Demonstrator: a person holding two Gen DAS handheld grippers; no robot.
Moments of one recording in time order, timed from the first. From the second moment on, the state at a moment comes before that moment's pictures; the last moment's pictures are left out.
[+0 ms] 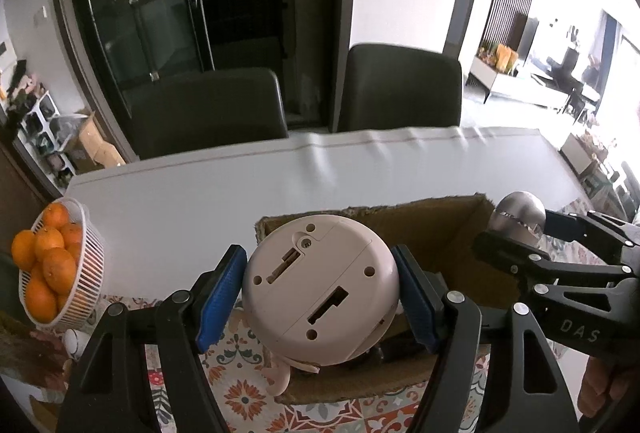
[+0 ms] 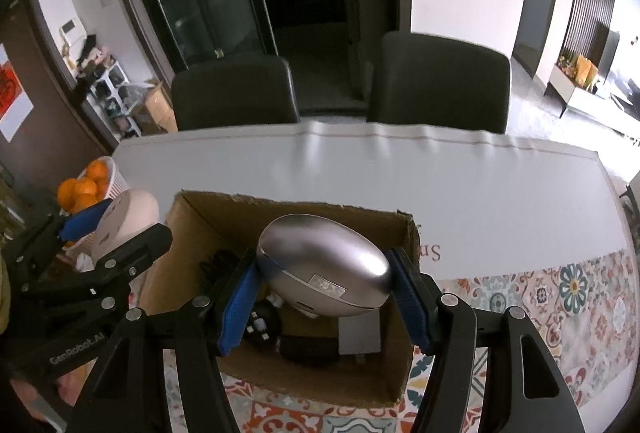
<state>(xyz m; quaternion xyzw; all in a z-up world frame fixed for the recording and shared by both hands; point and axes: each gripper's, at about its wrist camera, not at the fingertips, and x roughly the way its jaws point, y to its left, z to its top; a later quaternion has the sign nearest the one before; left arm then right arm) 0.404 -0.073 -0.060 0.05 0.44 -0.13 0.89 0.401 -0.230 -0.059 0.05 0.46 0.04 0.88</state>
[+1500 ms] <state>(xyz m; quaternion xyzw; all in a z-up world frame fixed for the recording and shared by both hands) 0.311 -0.053 0.003 0.08 0.34 -0.03 0.94 0.300 -0.237 -0.010 0.06 0.37 -0.06 0.93</state>
